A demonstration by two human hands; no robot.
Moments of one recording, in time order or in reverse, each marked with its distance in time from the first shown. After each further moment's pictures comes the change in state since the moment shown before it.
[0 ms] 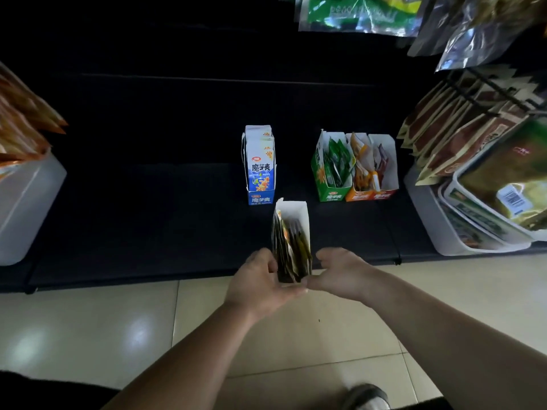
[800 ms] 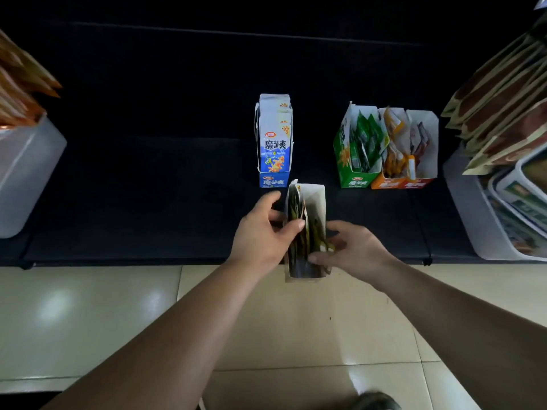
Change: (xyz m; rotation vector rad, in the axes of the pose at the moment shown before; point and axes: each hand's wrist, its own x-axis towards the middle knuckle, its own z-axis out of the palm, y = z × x) left_hand 0.065 0.008 -0.010 -0.275 0.152 0.047; right_hand 0.082 0.027 0.005 0.253 0.108 -0.210
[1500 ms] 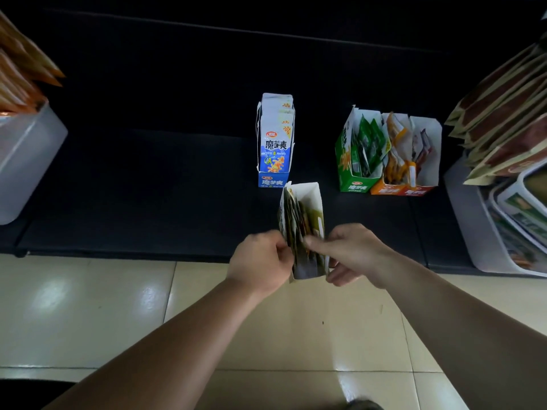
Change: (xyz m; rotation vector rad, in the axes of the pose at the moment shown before) left_hand -0.024 -0.011 0.016 0.366 -0.043 -0.017; right_hand 0.000 -0.028 -0.016 -0.019 -0.111 0.288
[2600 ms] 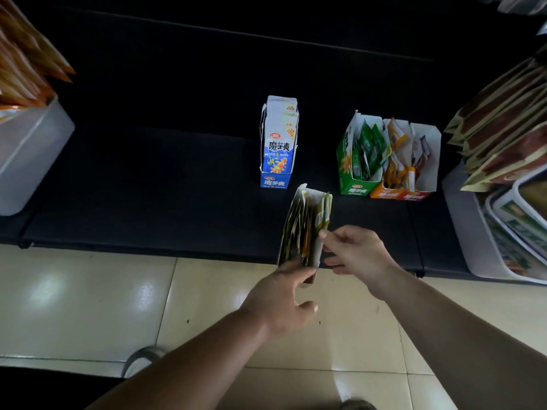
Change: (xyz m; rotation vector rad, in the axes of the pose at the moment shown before) left_hand -0.049 0.002 0.023 -0.104 -0.368 0.103; right_hand 0.002 0.025 0.007 0.242 0.167 -0.173
